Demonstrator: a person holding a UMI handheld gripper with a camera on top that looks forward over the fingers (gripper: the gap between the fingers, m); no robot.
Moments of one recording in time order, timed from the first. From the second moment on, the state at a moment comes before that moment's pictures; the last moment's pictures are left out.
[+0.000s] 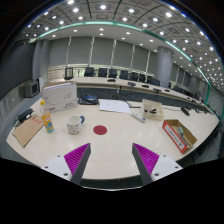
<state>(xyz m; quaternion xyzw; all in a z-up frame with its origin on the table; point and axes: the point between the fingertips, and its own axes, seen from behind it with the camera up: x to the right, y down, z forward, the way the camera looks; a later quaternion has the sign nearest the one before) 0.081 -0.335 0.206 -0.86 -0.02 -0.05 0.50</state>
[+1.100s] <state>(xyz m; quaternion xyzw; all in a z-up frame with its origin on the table) -0.316 -0.064 0.067 -0.81 -0.05 0.01 0.59</state>
